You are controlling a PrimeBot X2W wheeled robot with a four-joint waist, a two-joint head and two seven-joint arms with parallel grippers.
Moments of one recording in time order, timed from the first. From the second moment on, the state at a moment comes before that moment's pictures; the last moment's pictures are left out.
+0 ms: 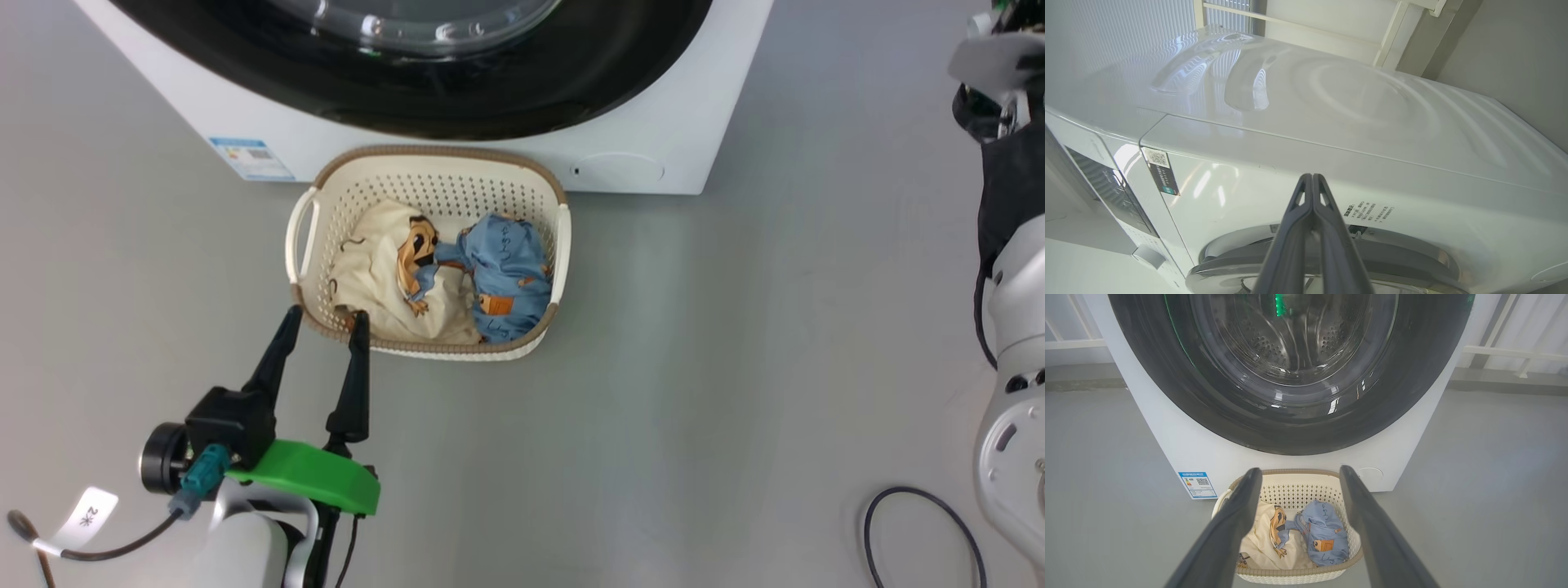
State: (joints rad) left arm -0.29 0.04 -0.19 0.25 -0.21 -0.02 -0.26; right arm -1.26 -0.14 -0.50 0.93 1.04 0.13 0.24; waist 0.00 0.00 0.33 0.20
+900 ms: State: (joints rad) left arm -0.34 0.03 -0.25 0.24 -0.28 0.01 -0.26; right arm -1.41 -0.13 -0.46 1.00 0.93 0.13 0.46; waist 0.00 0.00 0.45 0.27
